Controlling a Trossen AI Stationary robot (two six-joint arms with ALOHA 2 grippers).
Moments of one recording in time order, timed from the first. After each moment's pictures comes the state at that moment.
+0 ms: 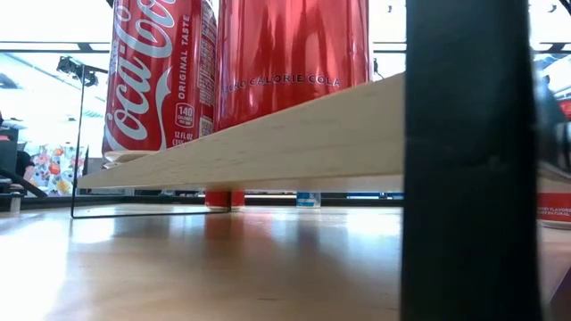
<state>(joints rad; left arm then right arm) -0.37 0.54 0.60 -0.09 -0.39 -0.01 0.39 2.06 2.02 -1.05 0.22 0.01</state>
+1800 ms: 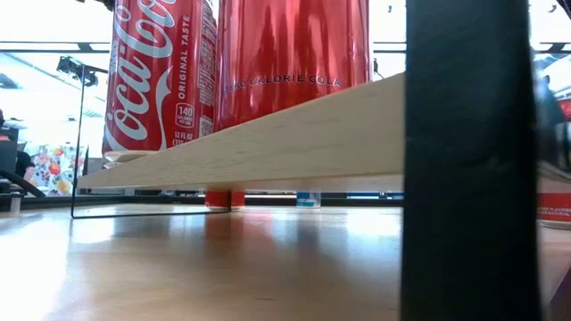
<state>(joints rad) -0.26 0.69 0.60 -0.08 -0.43 -0.02 0.29 1.98 2.04 -1.47 0.65 0.32</state>
